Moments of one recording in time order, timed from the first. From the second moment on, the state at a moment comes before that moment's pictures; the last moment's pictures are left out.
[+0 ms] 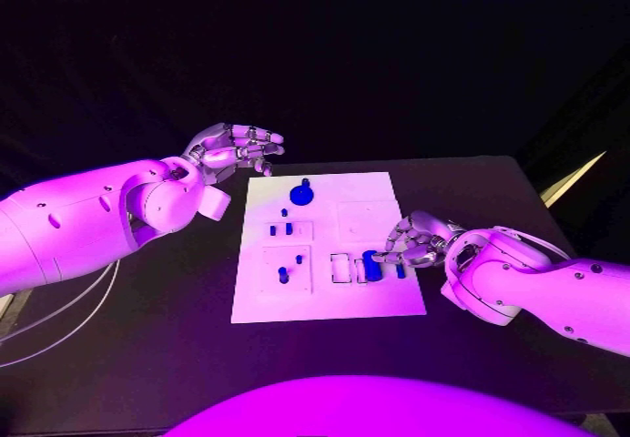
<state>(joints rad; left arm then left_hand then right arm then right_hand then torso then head) 1.20 -0.85 -0.02 1.35 -0.15 -0.02 0.32 1.40 -0.18 0.55 0.03 0.27 0.86 0.21 0.24 0.36 1.04 0.14 0.22 0.20 1.00 0.07 1.17 0.44 0.19 0.92 0.16 0.76 0.88 1.14 -0.92 -0.18 1.76 -1.22 -0.41 -0.49 1.21 -0.14 0.04 0.29 0.20 0.88 0.11 0.38 0.64 1.43 0.03 1.39 1.30 1.47 -0.04 1.53 1.30 0.06 1.45 0.06 1.36 1.30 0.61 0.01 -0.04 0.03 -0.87</state>
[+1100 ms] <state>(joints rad) 1.20 -0.86 -0.02 1.35 -0.15 -0.02 0.32 1.39 -0.16 0.54 0.06 0.27 0.86 0.21 0.24 0.36 1.04 0.14 0.22 0.20 1.00 0.07 1.17 0.44 0.19 0.92 0.16 0.76 0.88 1.10 -0.84 -0.18 1.67 -1.18 -0.33 -0.53 1.17 -0.10 -0.02 0.29 0.27 0.89 0.10 0.37 0.68 1.43 0.03 1.39 1.30 1.47 -0.04 1.53 1.30 0.06 1.45 0.07 1.36 1.30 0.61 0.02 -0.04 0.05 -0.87</state>
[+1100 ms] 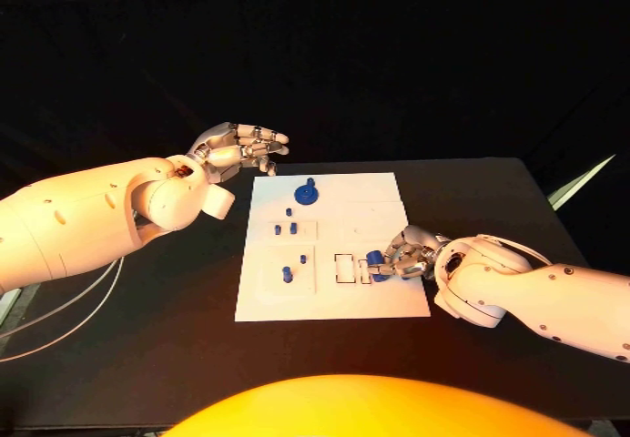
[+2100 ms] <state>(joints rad) 1.20 -0.86 -0.02 1.35 -0.14 -0.01 0.32 1.37 -0.15 0.52 0.08 0.27 0.84 0.21 0.25 0.36 1.03 0.15 0.23 0.20 1.00 0.07 1.17 0.44 0.19 0.92 0.16 0.73 0.86 1.12 -0.86 -0.18 1.72 -1.05 -0.45 -0.51 1.26 -0.17 0.20 0.29 0.43 0.93 0.10 0.28 0.58 1.44 0.02 1.40 1.30 1.46 -0.05 1.53 1.30 0.04 1.46 0.06 1.42 1.30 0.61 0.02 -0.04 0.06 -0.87</state>
